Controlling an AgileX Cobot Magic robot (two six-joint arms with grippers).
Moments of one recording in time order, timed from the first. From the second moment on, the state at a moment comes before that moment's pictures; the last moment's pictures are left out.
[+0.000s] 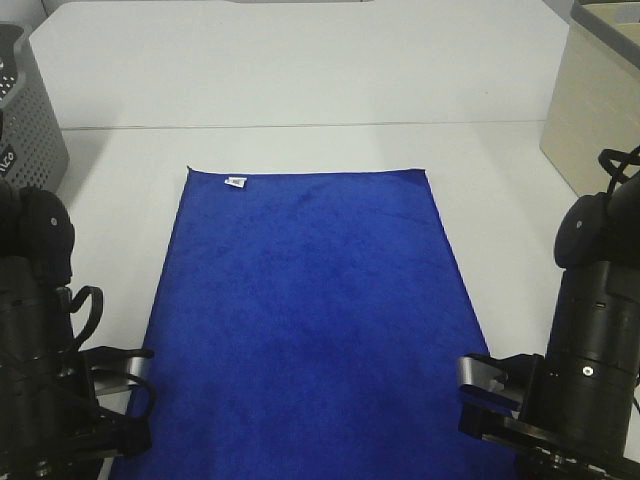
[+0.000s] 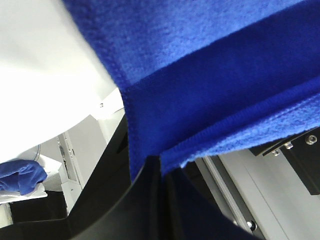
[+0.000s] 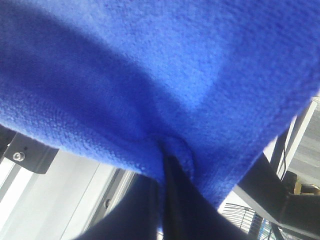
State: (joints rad) left arm -0.34 2.04 -0.82 -0.53 1.20 0.26; right arm 0.26 2.05 -0.73 0.53 1.21 -0.27
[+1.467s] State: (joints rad) left arm -0.34 1.91 -0.83 -0.50 1.21 0.19; right arm 0.26 2.05 -0.73 0.49 1.21 -0.24
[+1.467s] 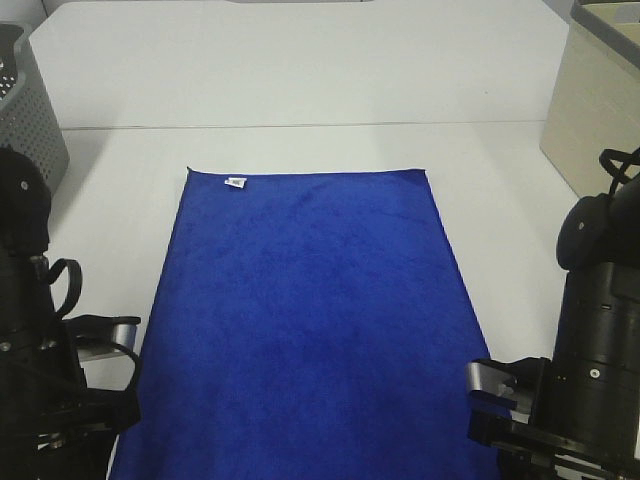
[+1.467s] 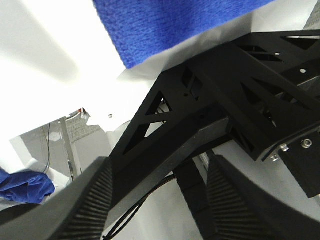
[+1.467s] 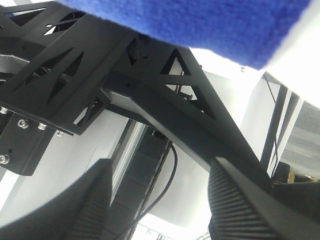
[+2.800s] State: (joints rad) left arm -0.04 2.14 -1.83 -0.37 1.21 0.13; right arm -0.02 2.02 -1.86 0.45 1.21 -0.15
